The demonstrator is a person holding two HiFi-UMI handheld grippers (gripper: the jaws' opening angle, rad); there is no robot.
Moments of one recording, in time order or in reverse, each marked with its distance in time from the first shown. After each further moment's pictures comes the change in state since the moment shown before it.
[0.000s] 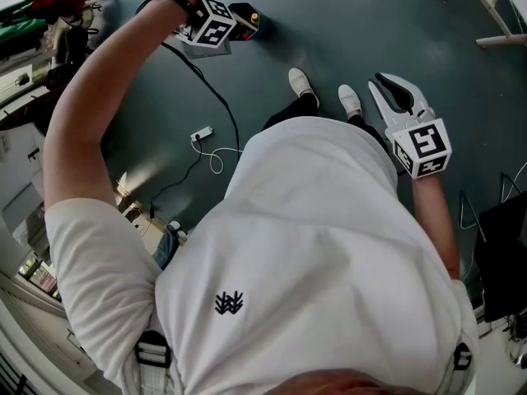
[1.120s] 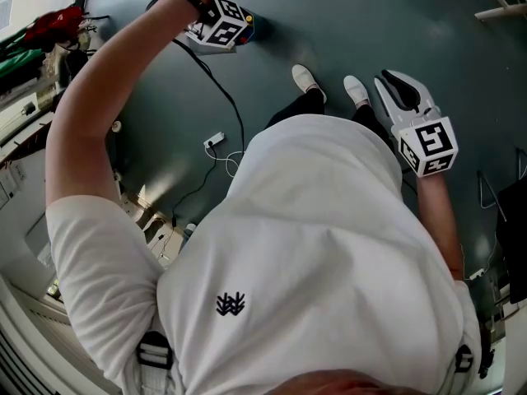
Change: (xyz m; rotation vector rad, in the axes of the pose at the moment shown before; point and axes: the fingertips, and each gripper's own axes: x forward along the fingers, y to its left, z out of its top) left arm -0.014 0.069 0.033 0.150 0.008 0.148; right arm -0.007 -0.011 -0.015 0.108 -0.012 -0.100
